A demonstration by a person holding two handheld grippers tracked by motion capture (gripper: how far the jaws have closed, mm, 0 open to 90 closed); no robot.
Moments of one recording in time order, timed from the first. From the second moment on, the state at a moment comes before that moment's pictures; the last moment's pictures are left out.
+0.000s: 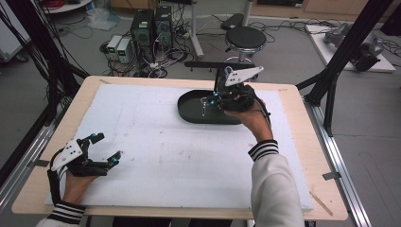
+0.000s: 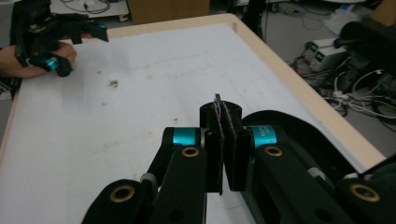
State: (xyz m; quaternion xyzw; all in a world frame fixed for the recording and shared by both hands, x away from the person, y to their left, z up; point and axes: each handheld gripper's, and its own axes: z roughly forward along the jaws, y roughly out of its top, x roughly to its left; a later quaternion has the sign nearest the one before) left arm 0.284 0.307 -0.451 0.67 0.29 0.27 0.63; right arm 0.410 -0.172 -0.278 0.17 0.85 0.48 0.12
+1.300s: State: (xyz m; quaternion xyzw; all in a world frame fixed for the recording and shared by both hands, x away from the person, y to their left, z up) left arm 0.284 0.308 -0.451 0.67 0.29 0.27 0.63; right arm 0.494 -0.175 -0.224 0.22 0.84 0.47 0.16
